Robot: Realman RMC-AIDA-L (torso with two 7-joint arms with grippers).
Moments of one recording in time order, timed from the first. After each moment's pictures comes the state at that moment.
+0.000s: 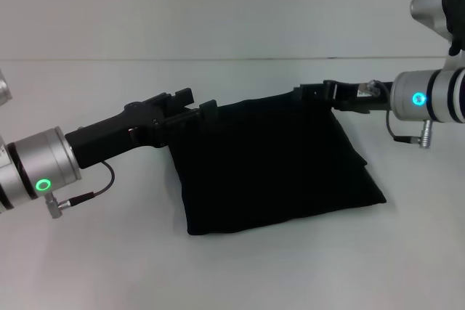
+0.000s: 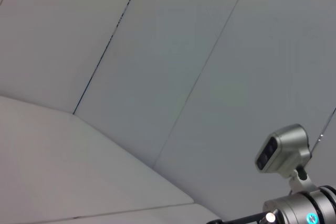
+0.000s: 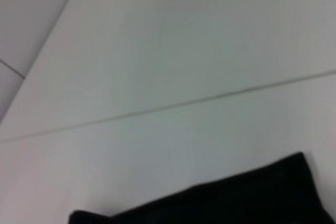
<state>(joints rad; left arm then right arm) -0.65 -2.09 0.22 0.37 2.07 1.54 -1.36 0.93 2.02 -0.76 -0.31 -2.13 -0.82 2.27</state>
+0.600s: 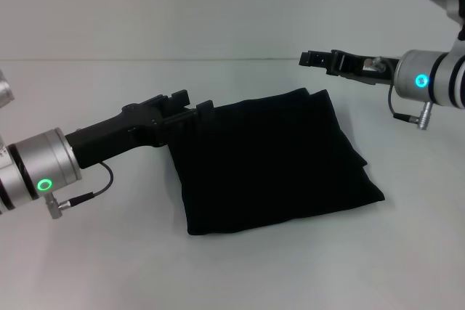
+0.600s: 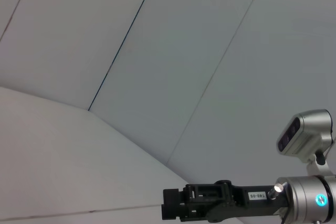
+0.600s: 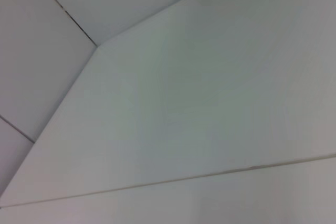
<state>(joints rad) -0.65 -2.10 0.22 0.37 2.07 1.50 -1.36 0.92 2.03 -0.76 -0.29 -1.91 -0.73 2.07</state>
